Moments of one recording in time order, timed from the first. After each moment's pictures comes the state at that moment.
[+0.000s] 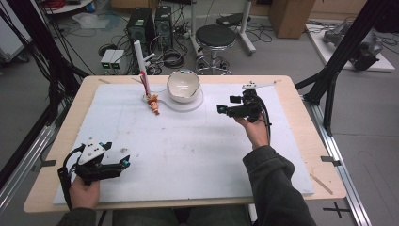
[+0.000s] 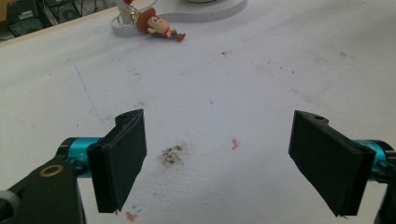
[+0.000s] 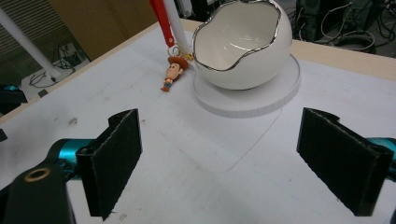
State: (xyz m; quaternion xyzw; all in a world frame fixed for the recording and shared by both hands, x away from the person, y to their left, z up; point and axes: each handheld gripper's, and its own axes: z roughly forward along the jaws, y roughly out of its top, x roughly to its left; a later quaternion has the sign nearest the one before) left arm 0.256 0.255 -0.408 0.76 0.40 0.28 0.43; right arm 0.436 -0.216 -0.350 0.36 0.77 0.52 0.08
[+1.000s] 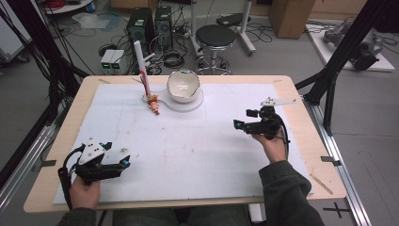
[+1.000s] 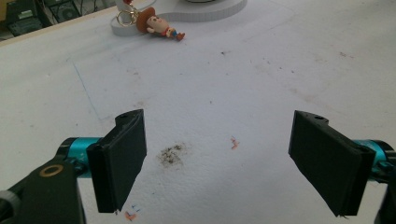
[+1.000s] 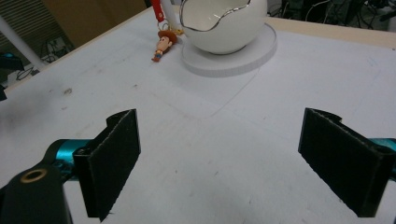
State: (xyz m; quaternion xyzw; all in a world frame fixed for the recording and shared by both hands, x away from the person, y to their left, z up) left arm 0.256 0.255 -0.408 0.76 0.40 0.28 0.43; right arm 0.392 -0.265 -0.373 0.37 0.77 0.51 0.09
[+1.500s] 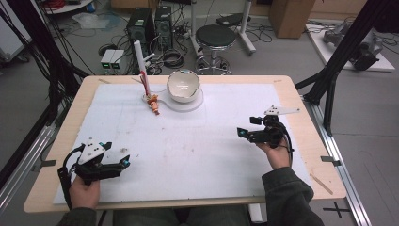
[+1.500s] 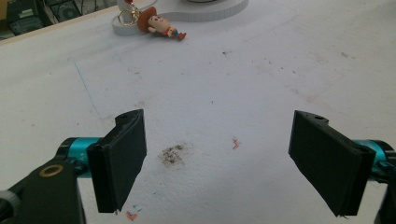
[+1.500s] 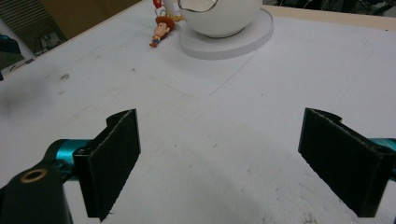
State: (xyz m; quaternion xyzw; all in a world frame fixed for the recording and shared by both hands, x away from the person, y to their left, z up) left arm 0.257 0.255 -0.408 0.76 0.40 0.28 0.44; right arm 0.373 -0.276 -0.386 0.37 0.77 0.51 0.11
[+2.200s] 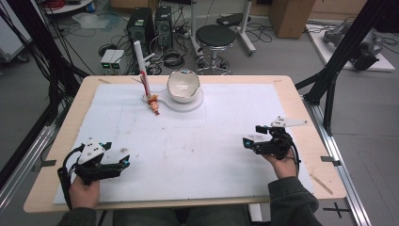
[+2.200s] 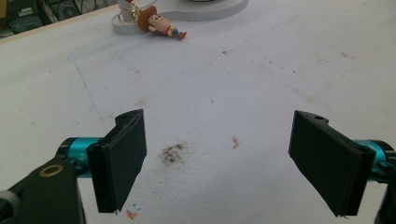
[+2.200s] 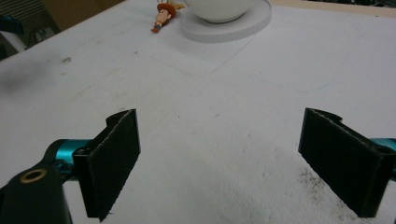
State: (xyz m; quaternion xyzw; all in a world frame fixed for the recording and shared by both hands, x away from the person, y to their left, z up) left arm 0.256 0.256 -0.408 0.76 0.40 0.27 0.43; right arm 0.342 -0.291 -0.398 0.37 0.77 0.51 0.12
